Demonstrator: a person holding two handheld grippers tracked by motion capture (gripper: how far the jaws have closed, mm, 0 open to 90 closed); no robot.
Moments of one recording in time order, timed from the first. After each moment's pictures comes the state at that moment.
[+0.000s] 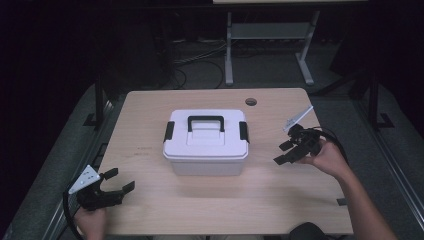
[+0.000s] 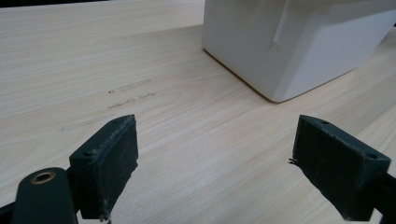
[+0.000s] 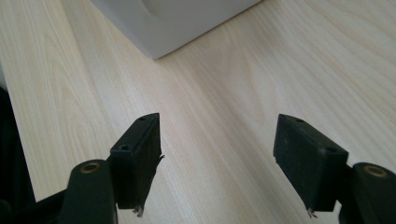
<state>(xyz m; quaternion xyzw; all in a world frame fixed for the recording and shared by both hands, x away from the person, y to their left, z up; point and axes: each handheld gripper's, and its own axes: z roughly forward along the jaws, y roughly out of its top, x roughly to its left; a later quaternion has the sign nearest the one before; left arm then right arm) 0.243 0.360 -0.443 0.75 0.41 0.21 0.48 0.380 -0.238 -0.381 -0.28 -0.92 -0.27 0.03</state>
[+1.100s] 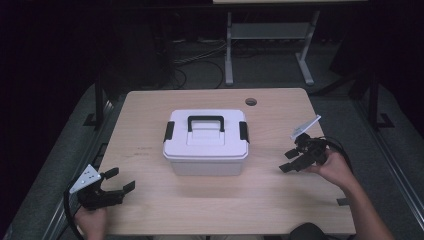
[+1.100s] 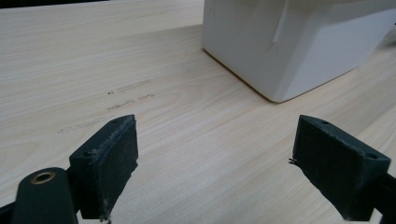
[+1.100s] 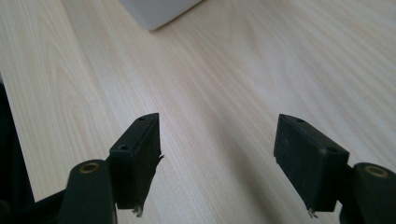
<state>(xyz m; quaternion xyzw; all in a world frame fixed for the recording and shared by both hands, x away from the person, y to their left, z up) 0.244 0.358 -0.443 0.75 0.41 0.21 0.48 0.365 -0.257 -0.403 -0.29 -0.91 -0.28 0.03</state>
